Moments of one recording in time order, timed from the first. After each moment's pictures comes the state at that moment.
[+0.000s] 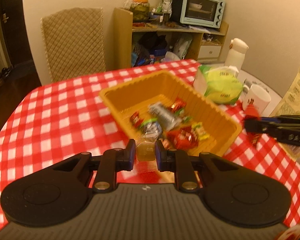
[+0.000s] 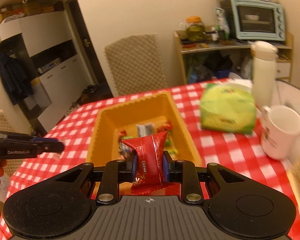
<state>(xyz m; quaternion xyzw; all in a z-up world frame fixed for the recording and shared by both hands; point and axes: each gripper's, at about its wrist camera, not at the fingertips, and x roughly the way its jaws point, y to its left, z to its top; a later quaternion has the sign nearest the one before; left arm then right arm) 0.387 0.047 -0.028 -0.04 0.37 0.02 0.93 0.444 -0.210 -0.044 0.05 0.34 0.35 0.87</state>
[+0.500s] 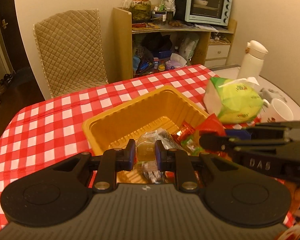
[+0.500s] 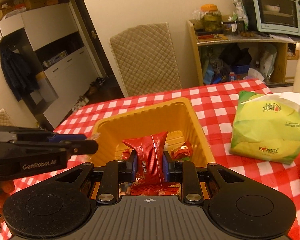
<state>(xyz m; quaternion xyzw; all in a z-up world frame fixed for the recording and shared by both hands) 0.490 0.036 -0.046 -0.03 0.38 0.04 0.92 0.532 -0.141 -0.071 0.05 0.37 0.37 0.85</state>
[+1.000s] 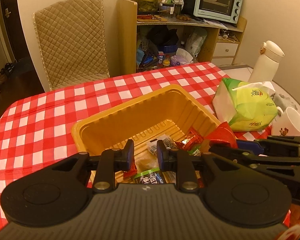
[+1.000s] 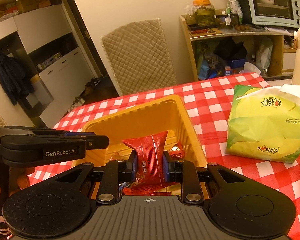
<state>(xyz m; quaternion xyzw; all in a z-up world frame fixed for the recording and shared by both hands) 0.526 0.043 -0.067 -0.05 0.40 0.05 0.91 0.548 -0.146 -0.083 0.06 0.38 0.36 0.85</state>
